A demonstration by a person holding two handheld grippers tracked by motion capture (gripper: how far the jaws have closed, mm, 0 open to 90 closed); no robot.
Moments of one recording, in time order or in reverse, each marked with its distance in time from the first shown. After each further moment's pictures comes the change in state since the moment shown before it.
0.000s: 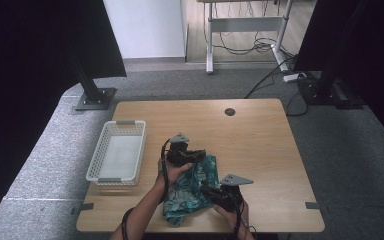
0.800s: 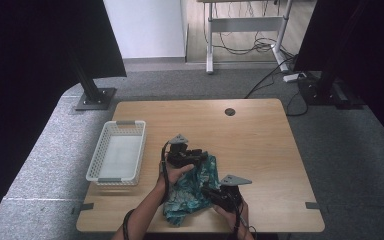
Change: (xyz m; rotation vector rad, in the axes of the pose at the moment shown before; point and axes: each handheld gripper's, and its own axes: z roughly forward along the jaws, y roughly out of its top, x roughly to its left) left arm 0.005 -0.007 0.002 -0.048 -0.012 -0.026; right arm -0.003 -0.004 0.004 0.030 -0.024 0.008
